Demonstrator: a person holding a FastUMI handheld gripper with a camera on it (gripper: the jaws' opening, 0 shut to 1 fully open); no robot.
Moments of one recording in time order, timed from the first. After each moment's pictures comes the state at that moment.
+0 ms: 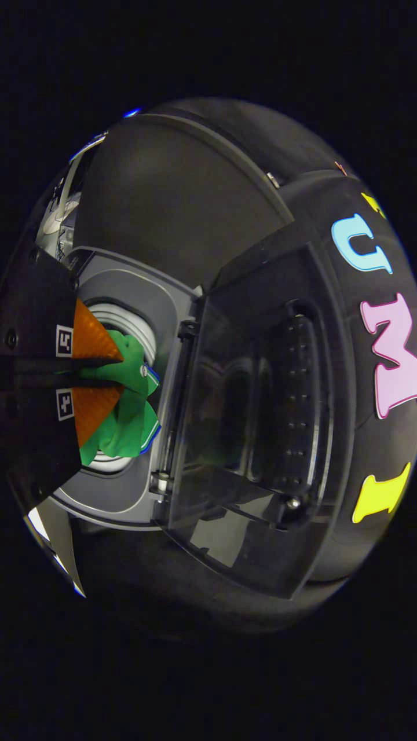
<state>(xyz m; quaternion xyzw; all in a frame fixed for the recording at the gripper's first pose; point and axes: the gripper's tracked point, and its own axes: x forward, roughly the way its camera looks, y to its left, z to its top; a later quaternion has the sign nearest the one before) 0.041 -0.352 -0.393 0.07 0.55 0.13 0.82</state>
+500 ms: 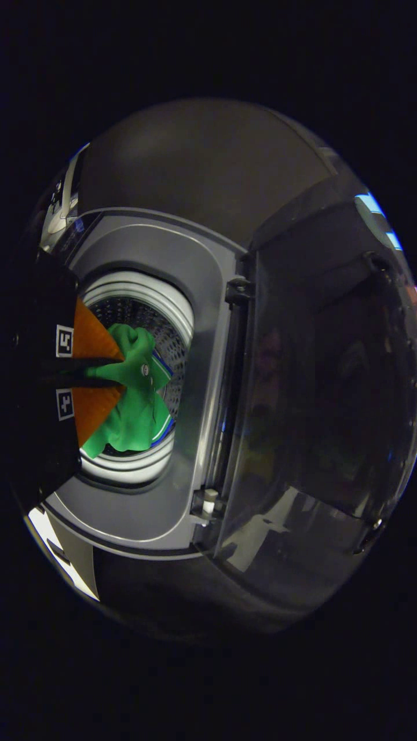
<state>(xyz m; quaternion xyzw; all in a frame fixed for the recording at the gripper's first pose) 0.012 -0.348 -0.468 0.04 0.63 0.10 0.77</state>
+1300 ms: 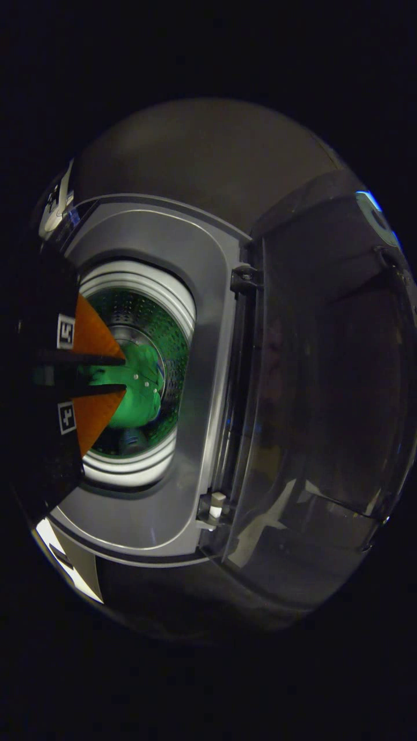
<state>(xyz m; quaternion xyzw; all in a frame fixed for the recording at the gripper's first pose) 0.017 -0.350 -0.474 0.05 0.61 0.08 0.79</state>
